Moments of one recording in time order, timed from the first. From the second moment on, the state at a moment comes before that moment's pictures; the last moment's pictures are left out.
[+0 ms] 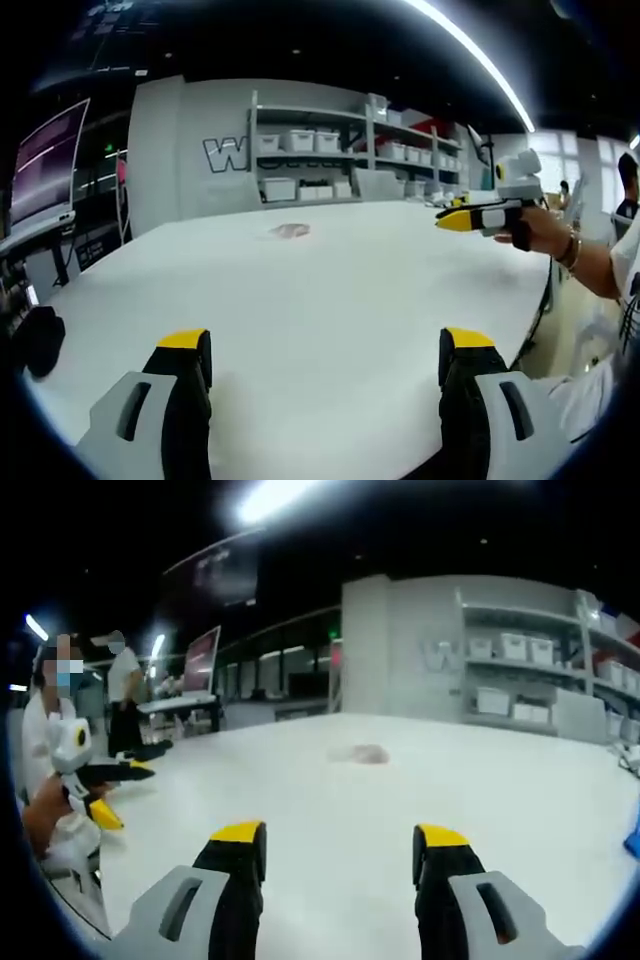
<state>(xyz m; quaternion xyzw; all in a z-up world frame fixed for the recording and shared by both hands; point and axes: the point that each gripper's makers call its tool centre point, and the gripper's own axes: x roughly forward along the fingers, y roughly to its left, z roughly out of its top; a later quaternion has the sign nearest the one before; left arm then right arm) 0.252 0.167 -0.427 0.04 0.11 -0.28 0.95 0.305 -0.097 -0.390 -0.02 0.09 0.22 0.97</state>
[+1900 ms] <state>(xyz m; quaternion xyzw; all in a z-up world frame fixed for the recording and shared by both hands) 0.254 0.170 -0.425 0.03 0.11 -0.28 0.95 0.359 -0.088 -0.378 -0.06 0.10 0.22 0.97</state>
